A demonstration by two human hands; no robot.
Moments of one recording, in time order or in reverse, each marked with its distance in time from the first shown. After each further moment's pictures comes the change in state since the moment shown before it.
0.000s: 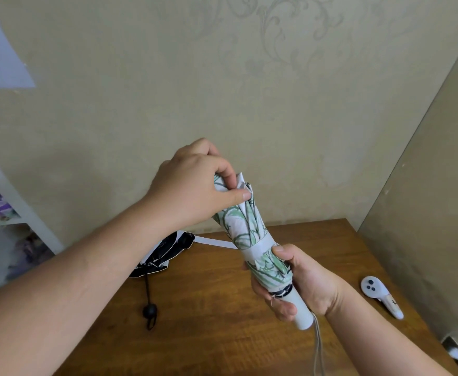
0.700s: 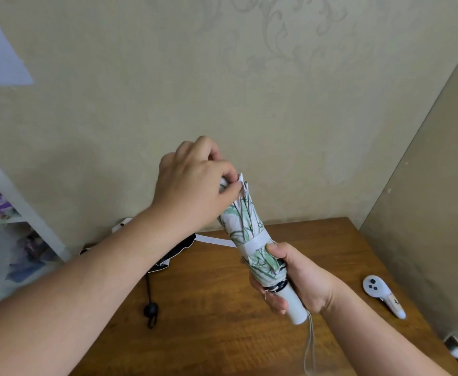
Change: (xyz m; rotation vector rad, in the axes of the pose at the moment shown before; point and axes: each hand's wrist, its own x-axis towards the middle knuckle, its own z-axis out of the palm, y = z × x) left_hand 0.000 -0.007 0.021 0.174 0.170 0.083; right_hand 0.008 0.002 0.000 -0.105 0.168 -0.038
